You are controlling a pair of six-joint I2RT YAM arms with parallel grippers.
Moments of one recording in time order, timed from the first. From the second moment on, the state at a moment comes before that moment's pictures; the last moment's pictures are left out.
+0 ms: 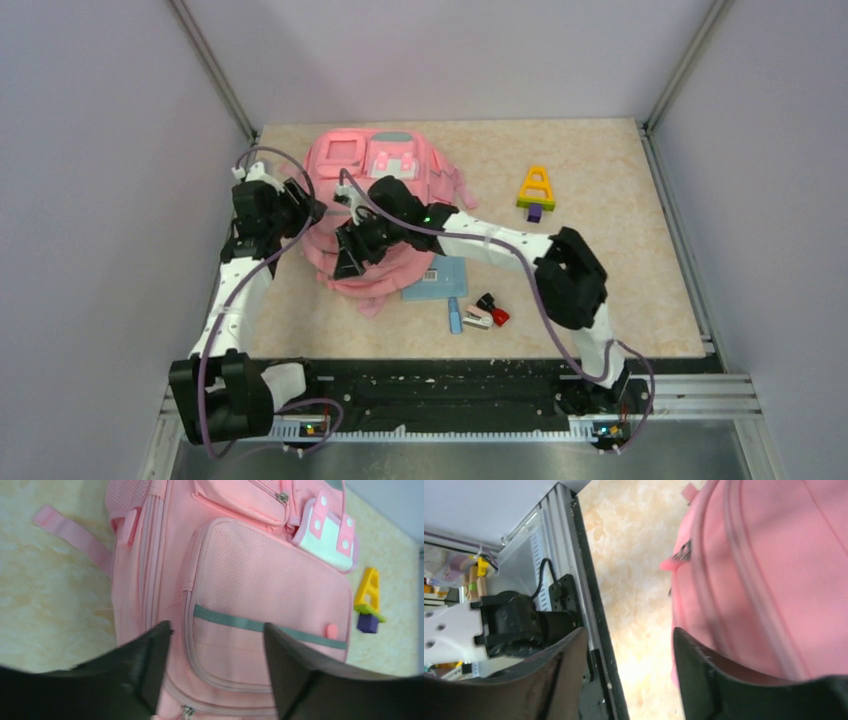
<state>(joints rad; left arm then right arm) 0.12 1.15 0.86 -0.23 0.24 -0.49 0.99 2.07 1.74 -0.23 -0.54 0.33</state>
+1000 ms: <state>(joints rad) -0.14 0.91 0.86 -0.28 -0.01 -0.21 0.64 2.03 1.29 0.05 -0.50 0.45</state>
